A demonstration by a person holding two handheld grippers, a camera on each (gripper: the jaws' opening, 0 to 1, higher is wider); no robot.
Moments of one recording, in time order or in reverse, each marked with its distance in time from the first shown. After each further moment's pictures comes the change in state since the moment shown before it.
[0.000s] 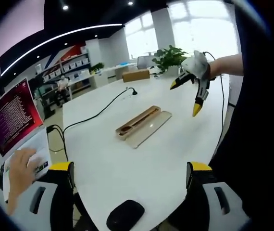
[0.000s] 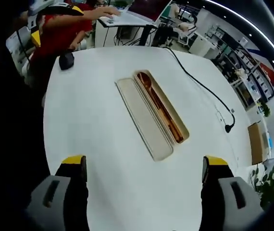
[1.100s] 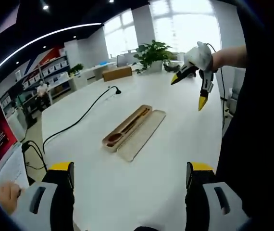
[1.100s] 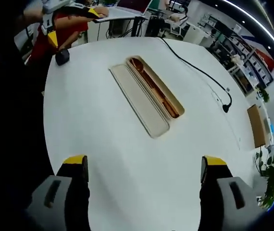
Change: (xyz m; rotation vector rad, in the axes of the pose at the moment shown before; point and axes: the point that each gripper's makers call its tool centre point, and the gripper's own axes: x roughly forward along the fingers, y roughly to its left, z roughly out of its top) left arm 0.074 0.000 0.013 0.095 0.016 -0.162; right arm -0.009 -0.014 -0.037 0.058 0.050 -0.003
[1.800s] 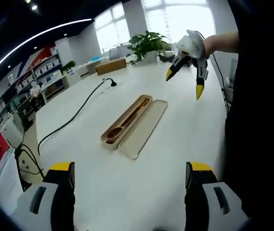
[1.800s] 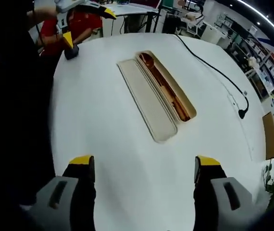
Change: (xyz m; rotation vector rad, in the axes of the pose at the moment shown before) left arm 0.031 0.012 -0.017 0.056 0.062 -0.043; right arm 0.026 -0.003 -0.002 -0.075 0.022 0.147
